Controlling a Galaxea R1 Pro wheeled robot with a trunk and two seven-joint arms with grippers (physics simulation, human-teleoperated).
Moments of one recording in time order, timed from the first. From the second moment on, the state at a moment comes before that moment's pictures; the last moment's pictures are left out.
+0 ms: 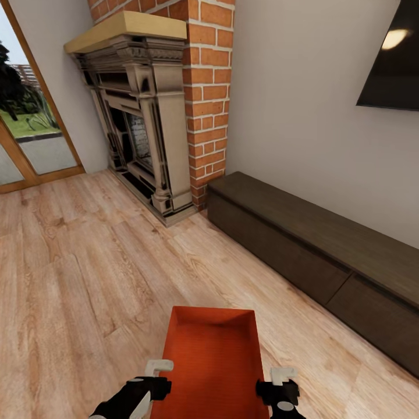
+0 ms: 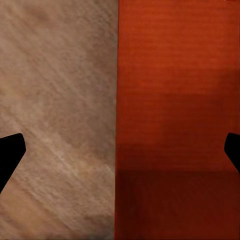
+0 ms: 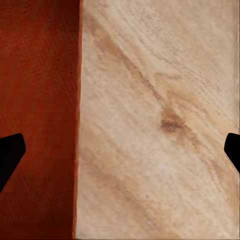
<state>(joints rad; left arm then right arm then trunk) -0.52 -0.08 -0.09 -0.28 0.06 0.20 0.08 -0.45 0.04 0.55 -0.29 -0.44 -0.09 -0.38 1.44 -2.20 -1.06</state>
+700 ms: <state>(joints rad) -0.53 -0.08 -0.09 -0.24 0.06 0.14 0.08 -0.46 0.05 0.55 -0.24 -0.44 -0.11 -0.33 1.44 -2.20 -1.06</state>
